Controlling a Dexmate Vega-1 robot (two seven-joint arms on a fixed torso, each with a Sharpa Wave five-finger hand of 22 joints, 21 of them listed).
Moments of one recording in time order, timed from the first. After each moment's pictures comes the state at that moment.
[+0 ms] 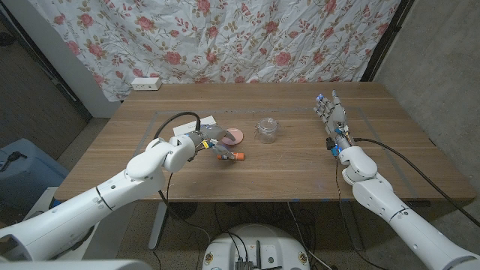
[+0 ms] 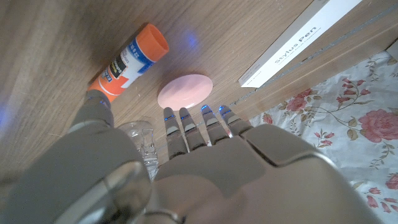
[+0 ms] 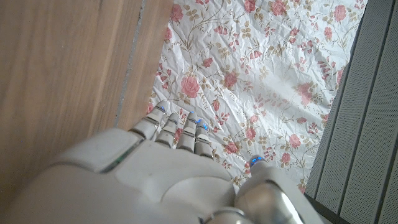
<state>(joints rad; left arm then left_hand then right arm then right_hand) 0.93 0.91 0.59 -2.10 0.80 0.33 -0.33 0.53 -0.04 0.24 -0.10 0.19 0.36 -0.12 0.17 0.18 0.27 -0.13 0.17 0.18 0.16 -0.04 0.17 0.17 0.03 0.04 0.18 0.17 -1.03 -0.54 -0.31 -1.51 0.61 0.39 -0.11 0.02 0.09 0.25 0.15 0.24 0.15 -0.03 0.18 0.17 0.21 -0.01 0.19 0.18 0.04 -0.02 0.21 0.23 0.18 0.00 0.18 0.16</state>
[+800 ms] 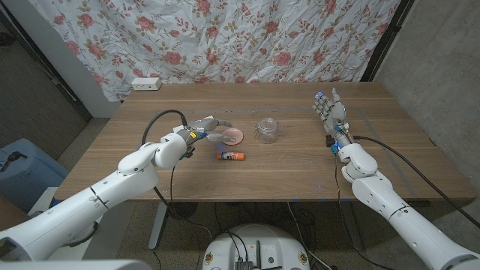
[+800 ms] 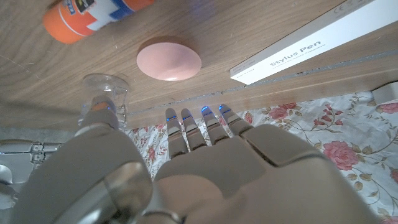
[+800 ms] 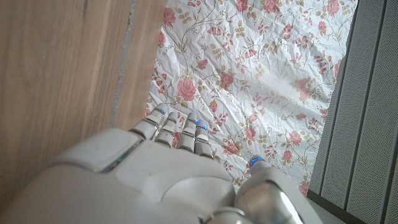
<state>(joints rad) 0.96 0.88 0.51 -2.00 0.48 0.28 -0.06 0.49 0.00 0.25 -0.09 0.19 0.35 -0.10 0.17 0.18 0.25 -0.12 0.18 0.18 0.14 -0.04 0.17 0.17 0.04 0.03 0.18 0.17 -1.03 -0.54 -0.30 -1.53 0.65 0.36 -0.07 0.02 0.08 0.25 0.14 0.24 0.15 -0.02 0.18 0.17 0.21 -0.01 0.19 0.18 0.06 0.00 0.21 0.22 0.16 -0.01 0.18 0.16</state>
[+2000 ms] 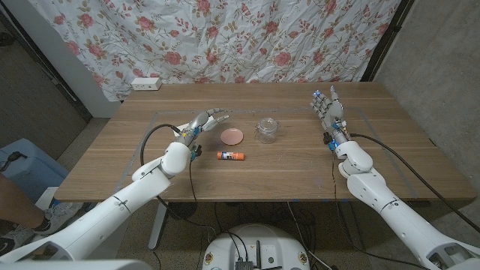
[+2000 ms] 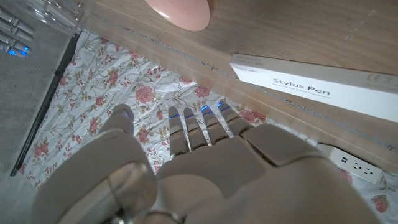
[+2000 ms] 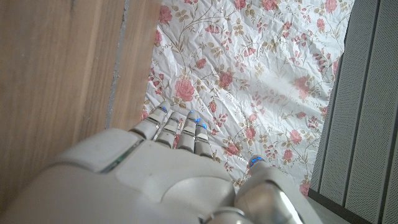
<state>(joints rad) 0.96 0.69 0.49 -1.73 0.09 0.04 0.34 0.43 0.13 0.30 -0.06 0.18 0.34 -0.05 0.18 0.18 0.25 -0.07 0.18 0.18 0.16 -0.03 0.18 0.17 0.08 0.01 0.19 0.17 -0.95 -0.49 -0.33 -1.41 0.66 0.42 -0.02 0.02 0.08 0.25 0.14 0.24 0.17 -0.01 0.18 0.17 0.24 -0.01 0.19 0.18 0.08 -0.03 0.21 0.22 0.19 -0.04 0.19 0.16</state>
